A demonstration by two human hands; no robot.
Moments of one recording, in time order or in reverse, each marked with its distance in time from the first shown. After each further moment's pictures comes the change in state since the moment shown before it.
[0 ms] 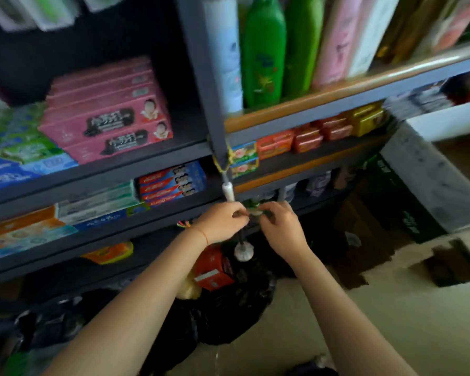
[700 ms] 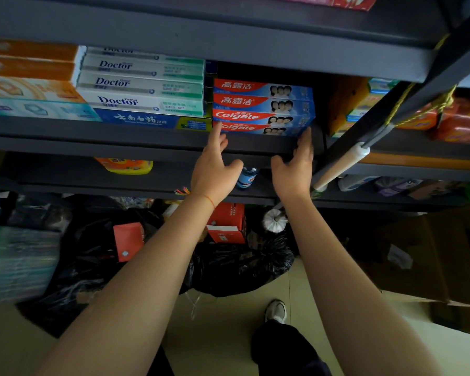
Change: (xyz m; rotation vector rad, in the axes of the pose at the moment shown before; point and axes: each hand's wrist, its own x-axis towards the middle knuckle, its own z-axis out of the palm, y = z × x) left_hand 0.041 -0.249 0.023 -0.683 0.647 -0.199; right_hand 0.107 -0.020 0.243 0.138 0.000 0.082
